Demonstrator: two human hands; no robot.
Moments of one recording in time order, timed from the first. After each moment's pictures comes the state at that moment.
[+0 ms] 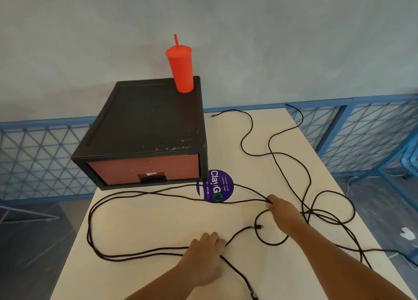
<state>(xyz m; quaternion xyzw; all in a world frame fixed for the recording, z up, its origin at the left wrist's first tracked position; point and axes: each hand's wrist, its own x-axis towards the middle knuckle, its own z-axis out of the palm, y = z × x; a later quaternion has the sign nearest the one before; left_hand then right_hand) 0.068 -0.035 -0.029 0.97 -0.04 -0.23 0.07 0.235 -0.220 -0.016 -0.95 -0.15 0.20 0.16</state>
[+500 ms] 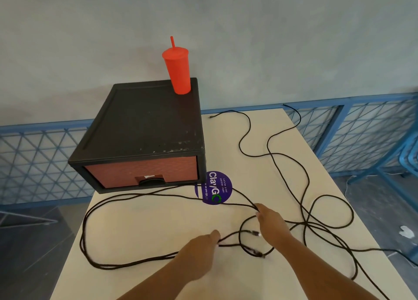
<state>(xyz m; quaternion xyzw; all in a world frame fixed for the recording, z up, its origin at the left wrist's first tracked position) 0.073 -0.027 -0.012 0.96 0.02 -0.19 0.19 0.204 -0.200 -0.023 -0.94 -0.13 0.22 0.23</state>
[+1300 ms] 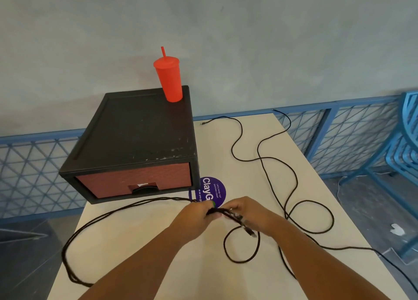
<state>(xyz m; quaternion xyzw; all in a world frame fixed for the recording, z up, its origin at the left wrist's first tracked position) 0.134 -0.005 0.035 0.96 0.05 -0.10 0.27 0.204 -0.170 0.052 -0.80 -0.28 0.34 0.41</state>
